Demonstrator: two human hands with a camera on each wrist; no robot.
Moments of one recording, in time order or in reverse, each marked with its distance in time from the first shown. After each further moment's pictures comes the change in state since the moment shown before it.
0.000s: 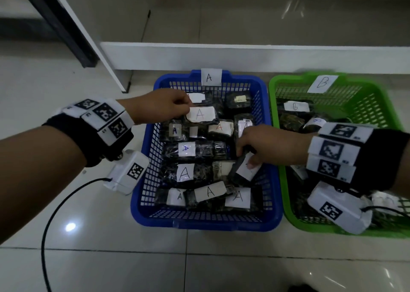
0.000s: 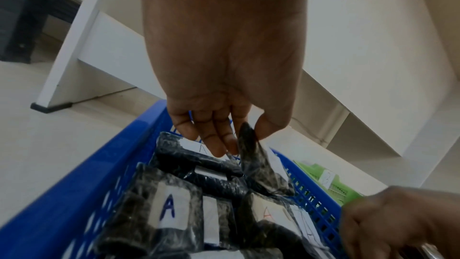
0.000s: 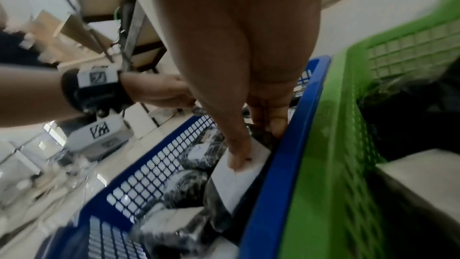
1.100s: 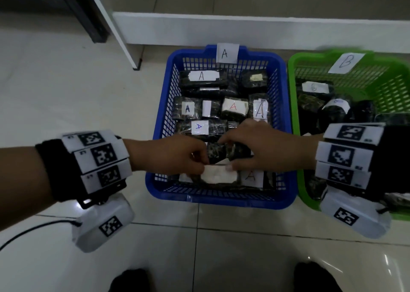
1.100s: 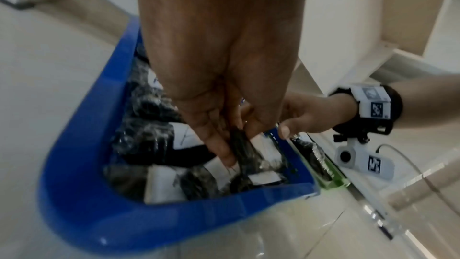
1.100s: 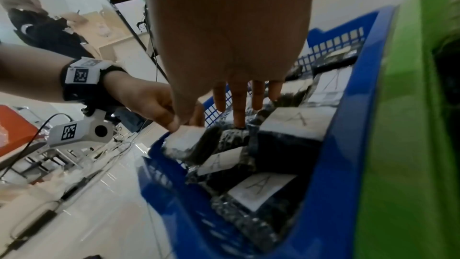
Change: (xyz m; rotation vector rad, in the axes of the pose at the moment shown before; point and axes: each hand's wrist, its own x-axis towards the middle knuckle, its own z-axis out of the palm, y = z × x) left_hand -0.080 -0.012 0.071 0.026 -0.389 0.048; right_hand -0.012 -0.049 0.022 0.112 0.095 -0.149
